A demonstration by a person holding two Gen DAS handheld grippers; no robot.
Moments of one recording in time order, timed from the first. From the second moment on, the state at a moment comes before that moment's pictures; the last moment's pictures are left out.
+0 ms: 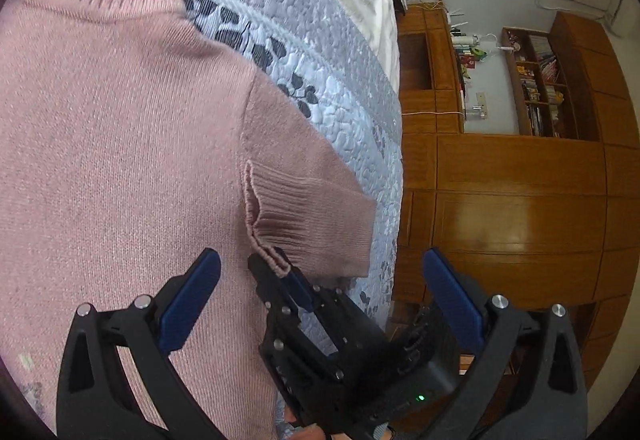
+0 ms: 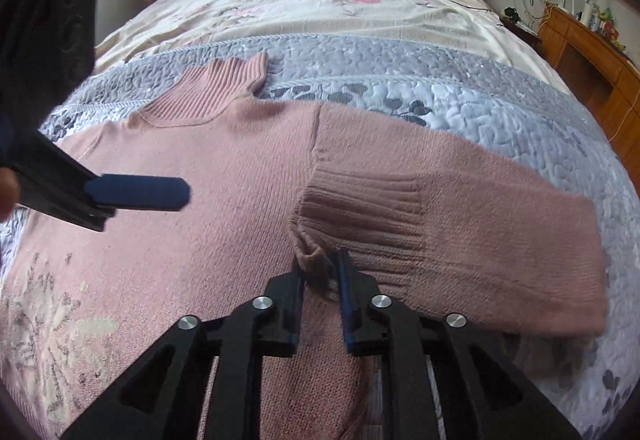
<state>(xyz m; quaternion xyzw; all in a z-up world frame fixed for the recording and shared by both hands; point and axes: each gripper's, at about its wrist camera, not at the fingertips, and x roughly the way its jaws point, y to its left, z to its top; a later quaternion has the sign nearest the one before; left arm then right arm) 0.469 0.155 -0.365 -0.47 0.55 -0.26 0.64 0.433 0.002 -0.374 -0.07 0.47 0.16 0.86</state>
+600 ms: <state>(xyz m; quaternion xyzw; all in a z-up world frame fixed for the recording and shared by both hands) 0.512 0.095 -0.408 -0.37 0.65 -0.22 0.63 0.330 -0.056 -0.313 0.06 0.46 0.17 0.87</state>
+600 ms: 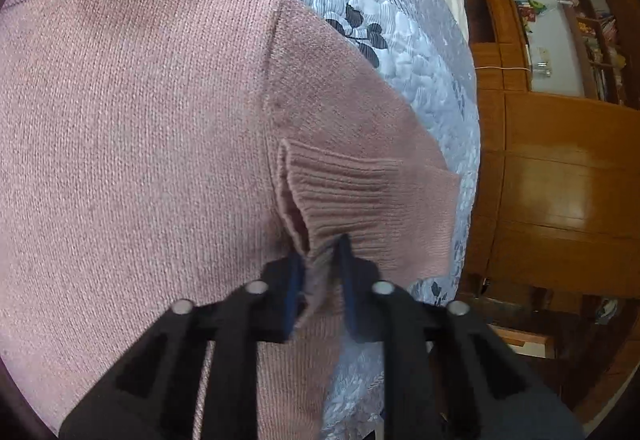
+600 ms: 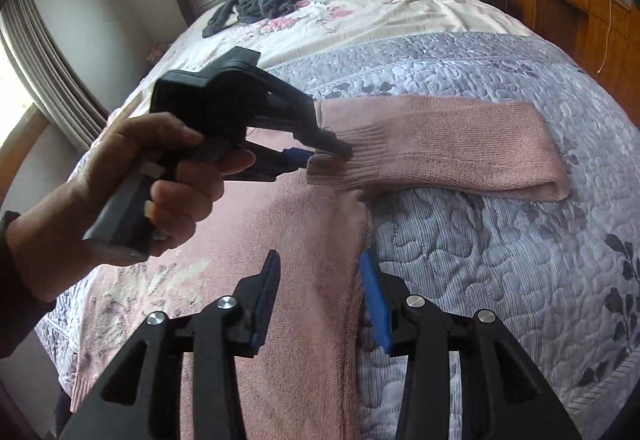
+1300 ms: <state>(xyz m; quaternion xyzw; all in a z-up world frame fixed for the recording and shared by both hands) 0.492 0.237 -0.185 -0.30 0.52 -0.24 0.76 0.305 -0.021 -0.294 0.07 0.46 0.22 0.86</state>
